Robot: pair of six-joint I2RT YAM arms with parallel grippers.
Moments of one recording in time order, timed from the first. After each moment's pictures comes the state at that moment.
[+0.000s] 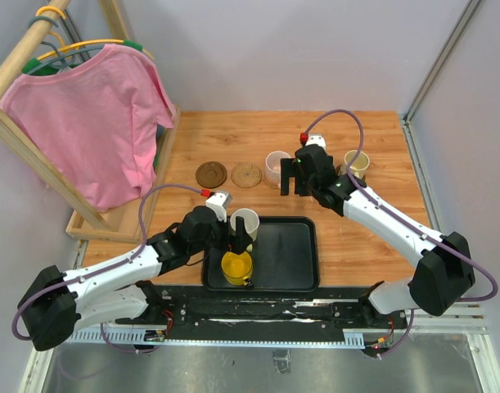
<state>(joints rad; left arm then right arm) -0.85 1.00 0.49 -0.03 -0.07 -0.51 0.64 1.39 1.12 -0.45 0.33 0.38</state>
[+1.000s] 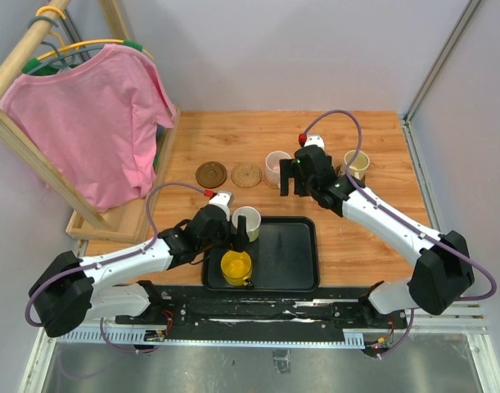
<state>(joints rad) -0.86 1.13 0.52 -0.06 -0.19 -0.54 0.64 1.40 1.11 -0.42 0.33 0.36</state>
